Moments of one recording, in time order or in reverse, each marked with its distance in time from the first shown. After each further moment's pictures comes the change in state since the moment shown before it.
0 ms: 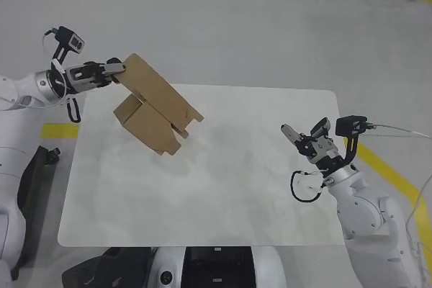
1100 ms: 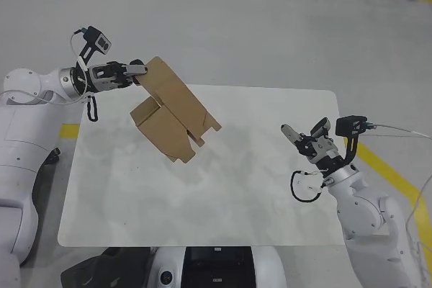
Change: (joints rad) left arm -0.038 -0.054 0.070 -0.012 -0.040 0.058 -0.017; right arm 0.000 0.000 0.000 0.000 0.000 0.000 0.000
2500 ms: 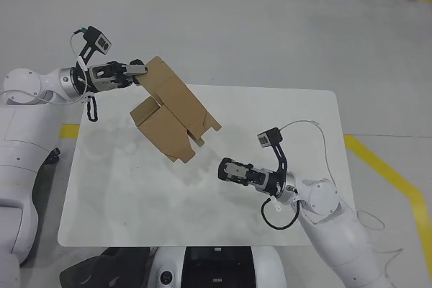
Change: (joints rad) left arm 0.000 0.000 0.000 0.000 0.000 0.000 0.000; right arm 0.226 -0.040 -0.362 0.318 1.054 -0.234 0.517
